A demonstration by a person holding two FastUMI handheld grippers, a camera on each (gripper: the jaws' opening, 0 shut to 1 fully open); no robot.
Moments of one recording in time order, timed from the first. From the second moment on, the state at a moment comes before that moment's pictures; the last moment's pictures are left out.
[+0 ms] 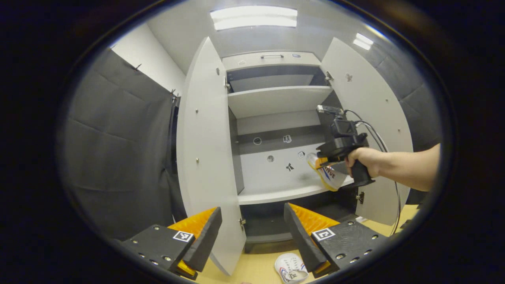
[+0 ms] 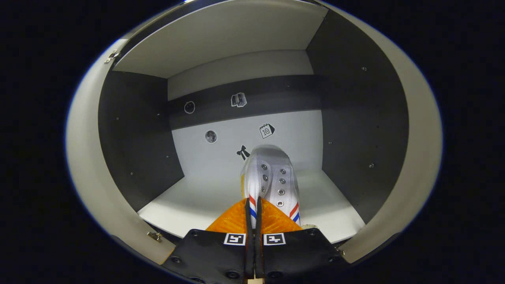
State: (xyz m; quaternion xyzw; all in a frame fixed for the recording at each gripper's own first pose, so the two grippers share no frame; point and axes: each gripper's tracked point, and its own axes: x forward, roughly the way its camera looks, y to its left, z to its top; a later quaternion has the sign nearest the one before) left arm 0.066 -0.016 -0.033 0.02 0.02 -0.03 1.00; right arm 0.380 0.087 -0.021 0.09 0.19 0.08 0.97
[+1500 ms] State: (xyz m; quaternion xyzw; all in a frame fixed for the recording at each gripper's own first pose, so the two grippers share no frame) left arm 0.102 -0.067 -0.154 -0.01 0.11 -0.14 0.98; right arm 0.180 0.044 0.072 0.02 0.00 0.04 1.00
